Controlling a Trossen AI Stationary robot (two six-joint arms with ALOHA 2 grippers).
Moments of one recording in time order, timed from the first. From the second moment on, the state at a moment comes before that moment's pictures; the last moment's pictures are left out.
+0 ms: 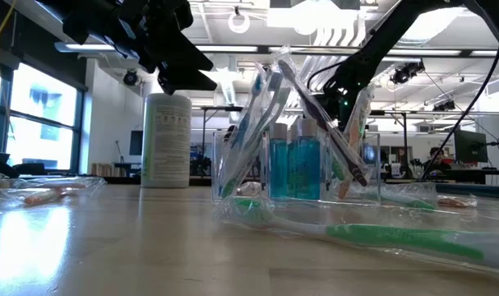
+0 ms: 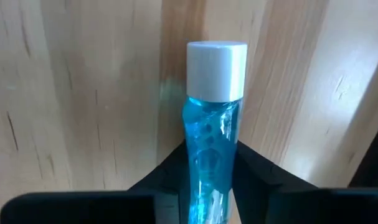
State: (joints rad) left arm -0.03 1.22 0.66 0.18 0.02 -0.16; right arm -0.71 1.93 1.15 -0.70 0.15 -0.78
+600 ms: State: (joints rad) left arm -0.03 1.22 0.66 0.24 -0.06 -0.12; right arm -0.59 1.36 1.17 -0.75 0.15 -0.71
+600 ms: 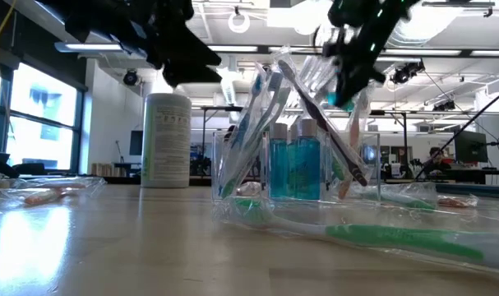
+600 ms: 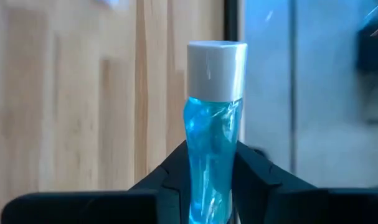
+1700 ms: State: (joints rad) left arm -0.13 1.35 0.66 0.90 -0.09 0.39; right arm 0.11 1.41 1.16 -0.27 0.10 -0.42
